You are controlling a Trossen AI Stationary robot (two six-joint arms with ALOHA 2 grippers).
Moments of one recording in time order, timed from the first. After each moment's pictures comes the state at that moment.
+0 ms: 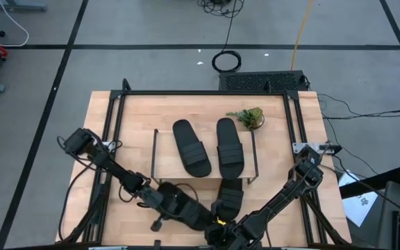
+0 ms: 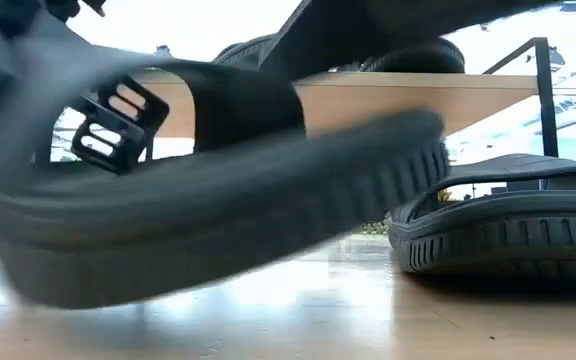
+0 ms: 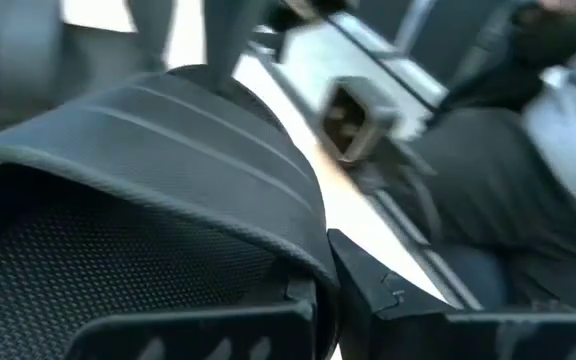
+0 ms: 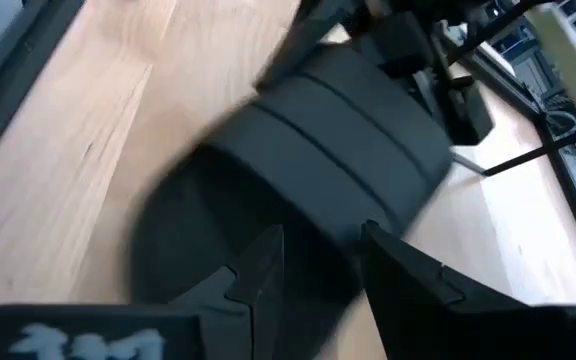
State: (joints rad) left arm -0.60 1.79 0.67 0.70 0.08 -0.26; right arm 0.75 2.21 1.63 -0.41 0.86 0.18
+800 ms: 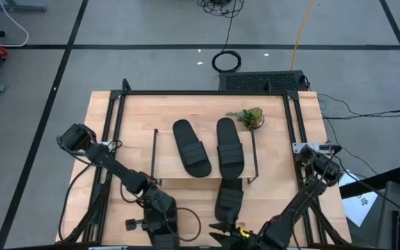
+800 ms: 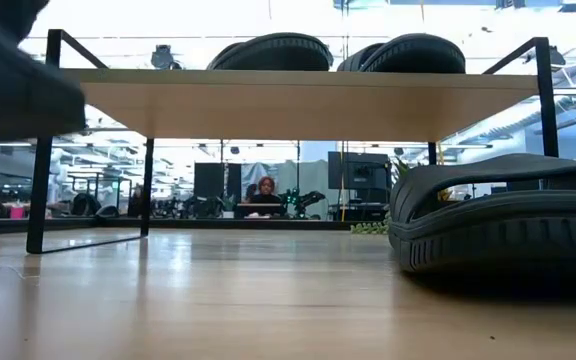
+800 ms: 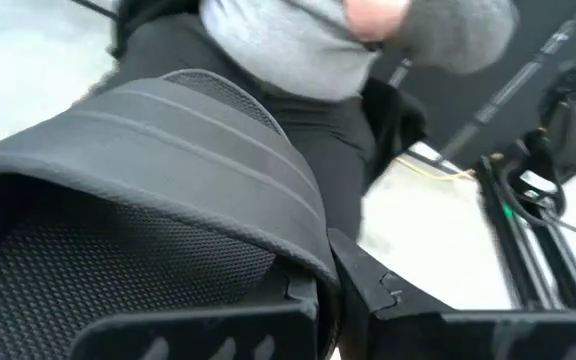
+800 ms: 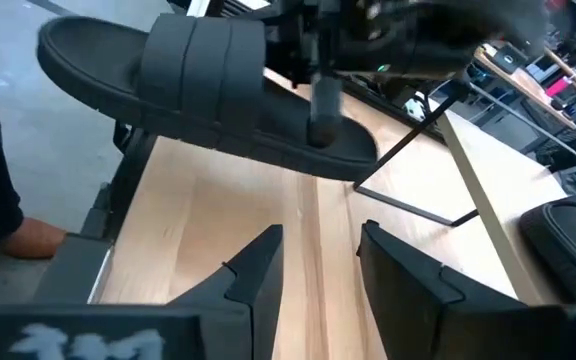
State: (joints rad) left arm -0.57 1.72 0.88 0.19 0.89 0.16; right arm 0.88 2.06 1.63 -0.40 0.97 0.20
